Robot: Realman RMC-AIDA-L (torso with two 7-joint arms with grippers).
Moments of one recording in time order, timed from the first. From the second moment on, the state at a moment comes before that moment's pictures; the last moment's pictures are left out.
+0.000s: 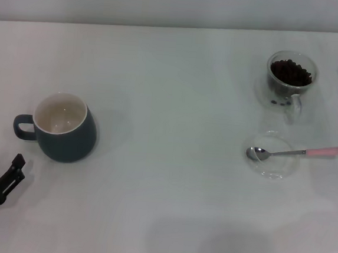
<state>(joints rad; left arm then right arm) -0.17 -2.08 -0.45 -0.12 -0.85 -1.25 2.78 0.52 2.01 -0.16 -0.06 2.06 1.00 -2.78</state>
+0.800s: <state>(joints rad) -0.27 -2.08 -0.46 -0.10 -0.90 -1.18 2.79 0.54 2.01 -0.17 -0.06 2.06 0.97 -2.78</state>
